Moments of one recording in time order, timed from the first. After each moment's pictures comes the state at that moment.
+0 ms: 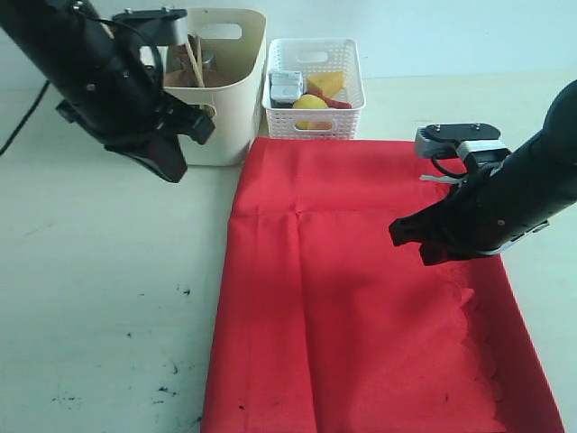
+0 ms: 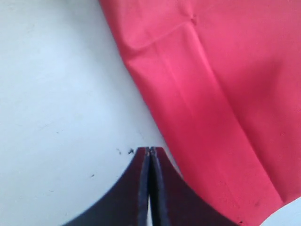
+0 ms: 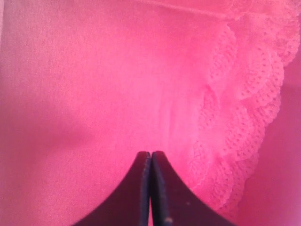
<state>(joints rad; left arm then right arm) -0.45 1.73 -1.34 -0.28 1.02 0.17 0.29 1.67 -0.75 0.43 0.47 -0.28</state>
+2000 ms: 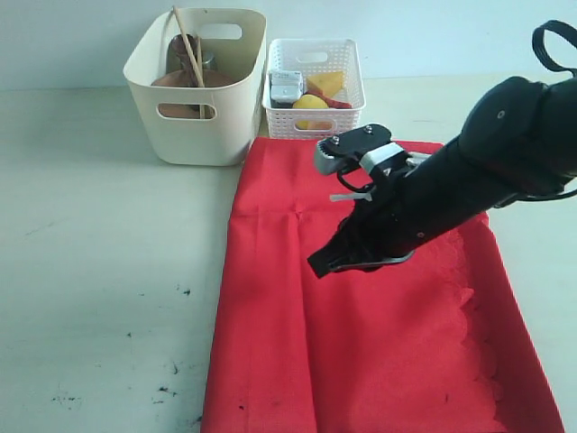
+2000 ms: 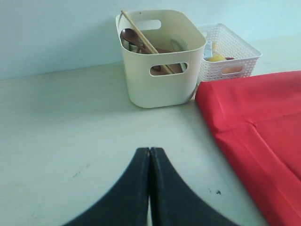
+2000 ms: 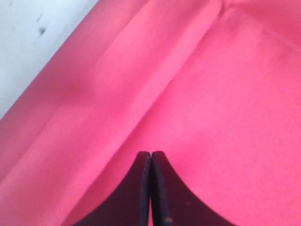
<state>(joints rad) -0.36 0.32 -0.33 0.11 0.44 -0.11 0.51 1.72 -0.83 0.79 0.46 -0.76</state>
